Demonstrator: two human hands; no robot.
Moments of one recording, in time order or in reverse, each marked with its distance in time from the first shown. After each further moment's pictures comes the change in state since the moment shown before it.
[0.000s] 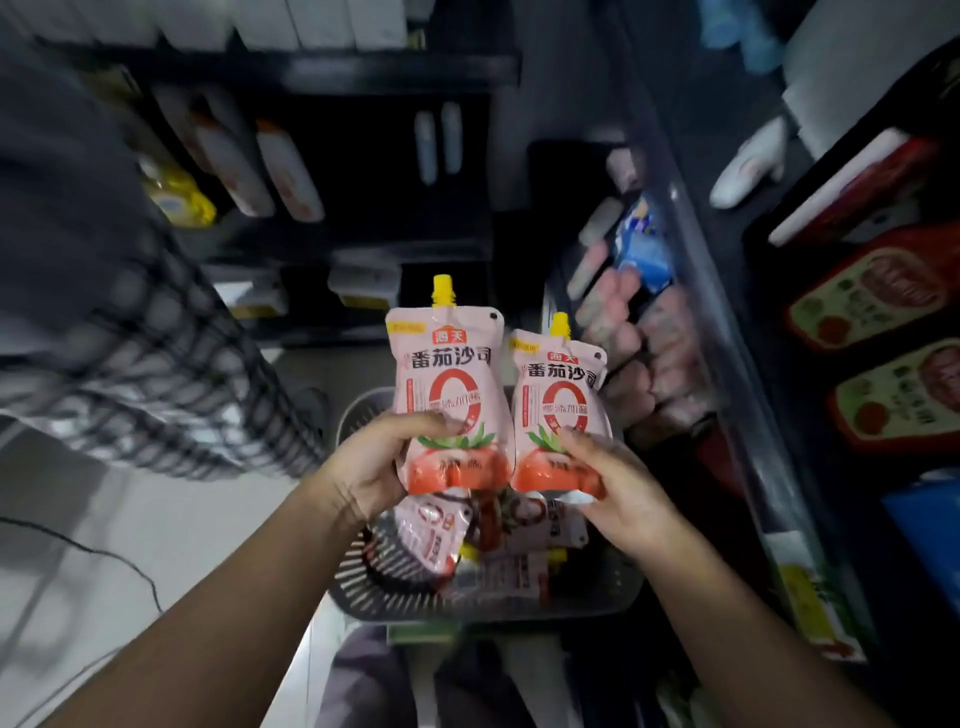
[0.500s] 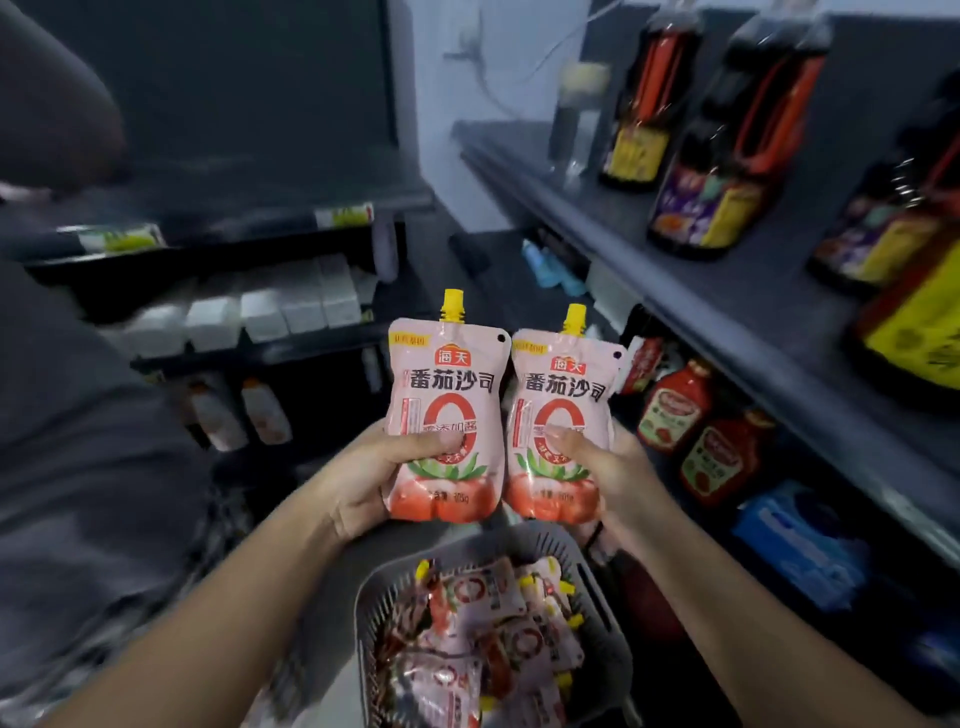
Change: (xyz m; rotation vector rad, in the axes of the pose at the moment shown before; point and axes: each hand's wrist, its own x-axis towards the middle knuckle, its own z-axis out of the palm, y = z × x) left_hand -0.116 0.140 0.096 0.365 -0.283 0.252; right_hand -0.120 -0.111 0.123 -0.115 0.252 -0.606
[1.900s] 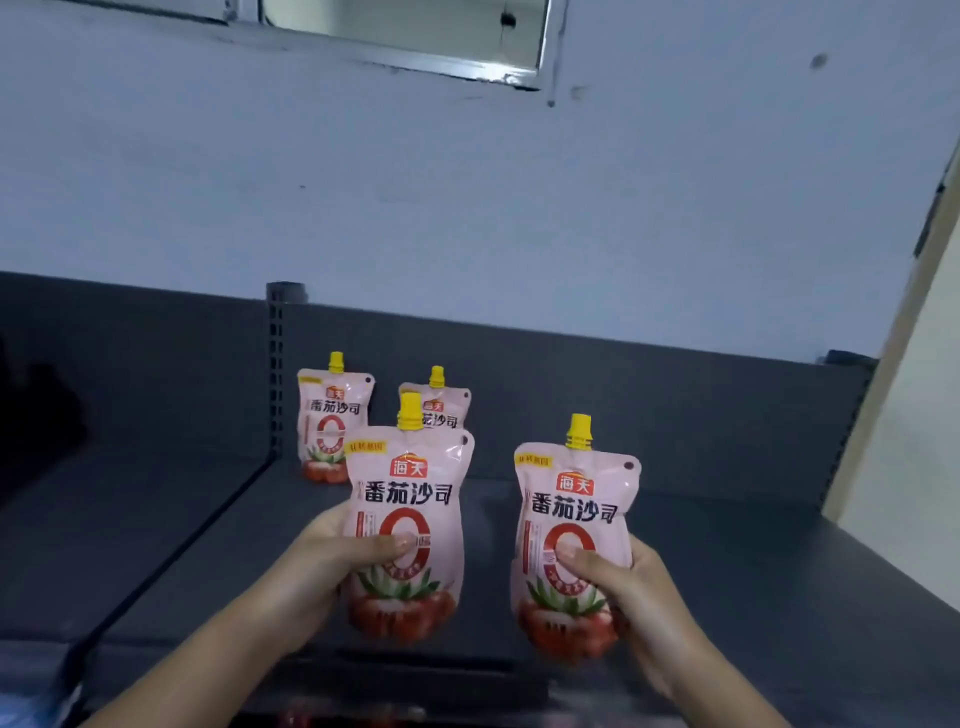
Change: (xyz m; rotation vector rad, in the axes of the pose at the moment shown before) left_hand -0.148 -0.180 0.565 0.362 -1.056 -0.033; right_hand -0.616 -0.114 -0.298 -0.108 1.124 -0.436
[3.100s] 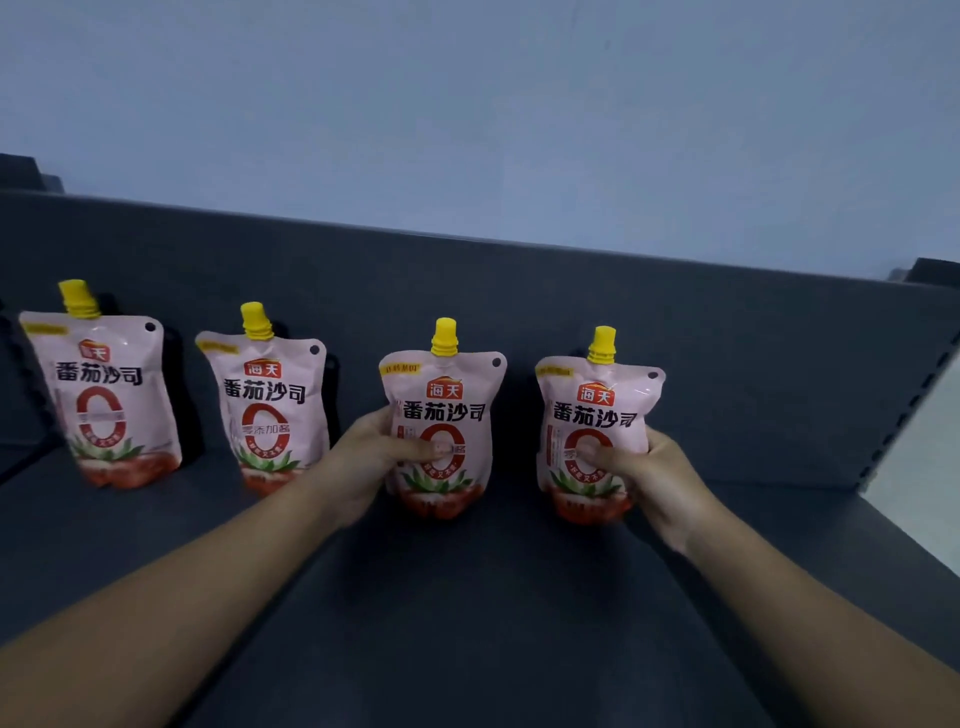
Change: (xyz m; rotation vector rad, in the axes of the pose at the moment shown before) left_hand 0.257 -0.058 0.092 0.012 0.044 -0.114; right_hand 0.213 0.026 -0.174 0.014 0.033 0.029
